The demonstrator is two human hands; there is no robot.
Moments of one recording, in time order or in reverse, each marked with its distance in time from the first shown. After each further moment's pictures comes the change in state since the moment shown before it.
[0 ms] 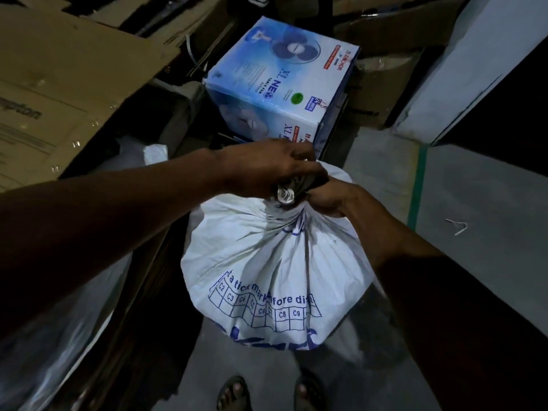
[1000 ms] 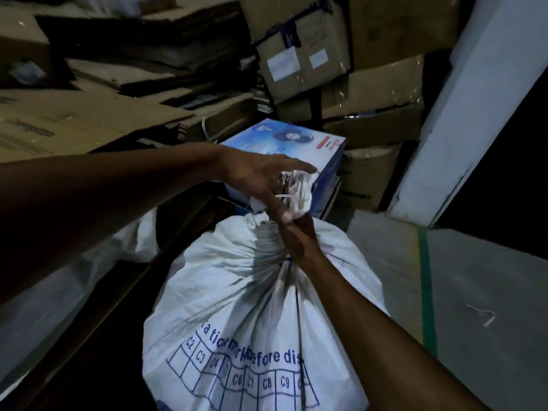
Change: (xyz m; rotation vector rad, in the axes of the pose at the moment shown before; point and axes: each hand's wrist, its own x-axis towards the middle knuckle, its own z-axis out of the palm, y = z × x) left_hand 0.012 0.002 0.023 -0.303 -0.132 -0.440; right_hand 0.024 0.064 0.052 0.014 0.501 -0.329
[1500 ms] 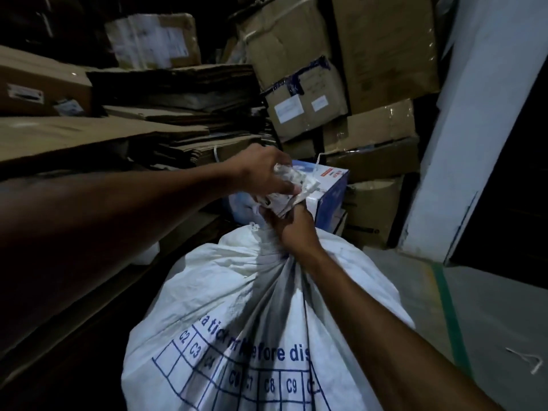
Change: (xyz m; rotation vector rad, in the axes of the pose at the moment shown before) left_hand 0.008 -0.013 0.084 0.240 0.661 -0.170; right_hand 0.010 0.047 0.025 -0.073 0.102 -0.447
